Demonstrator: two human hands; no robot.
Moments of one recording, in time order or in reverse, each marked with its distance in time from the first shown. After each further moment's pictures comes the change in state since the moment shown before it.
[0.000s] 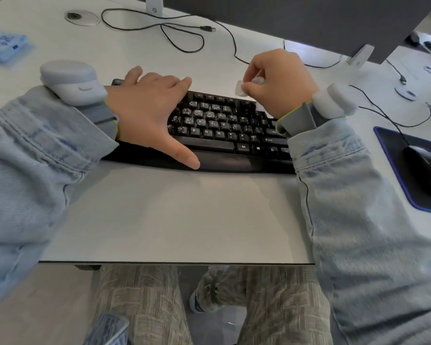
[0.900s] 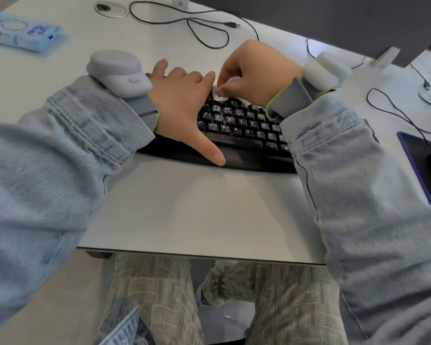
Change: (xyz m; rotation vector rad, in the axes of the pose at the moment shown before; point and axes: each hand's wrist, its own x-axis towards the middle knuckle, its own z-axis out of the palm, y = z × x) left_hand -0.006 0.002 -0.002 -0.027 0.014 -0.049; right_hand 0.025 -0.072 0.010 0.050 -0.304 -0.156
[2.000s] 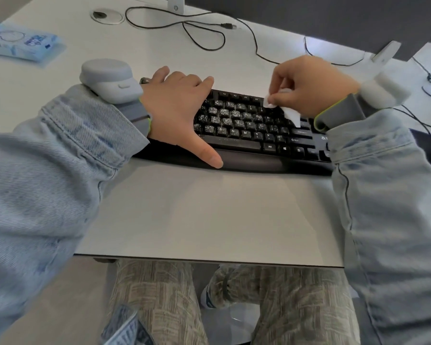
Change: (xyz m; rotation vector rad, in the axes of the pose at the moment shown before) left_hand 0.003 -0.002 0.002 0.014 -0.018 0.041; right_hand -0.043 0.075 -0.008 -0.069 0.071 0.106
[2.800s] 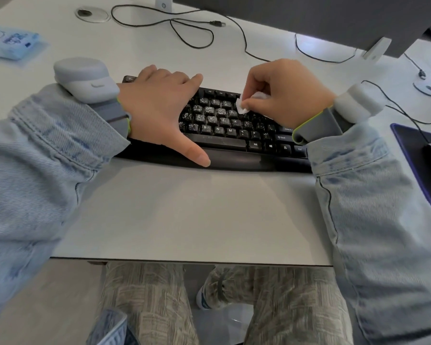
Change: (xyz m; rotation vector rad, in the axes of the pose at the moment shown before) left_hand 0.001 0.002 0.000 0.013 0.014 0.020; right_hand -0.012 -0.015 0.010 0.094 0.090 -0.133
